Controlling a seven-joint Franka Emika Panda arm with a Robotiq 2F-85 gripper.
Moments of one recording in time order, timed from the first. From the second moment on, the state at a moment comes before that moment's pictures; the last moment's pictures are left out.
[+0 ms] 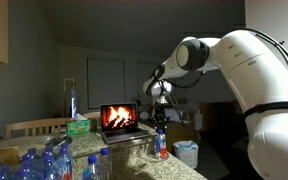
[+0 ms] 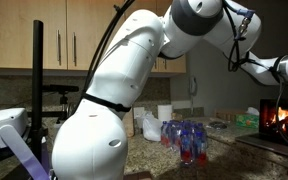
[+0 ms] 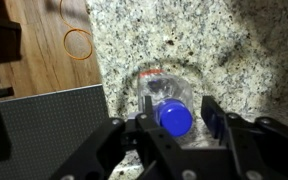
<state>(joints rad) -0.30 0.47 -0.20 -1.58 0.14 1.88 -0.02</state>
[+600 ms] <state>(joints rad) -0.30 0.45 -0.20 -1.58 0.13 1.88 -0.03</state>
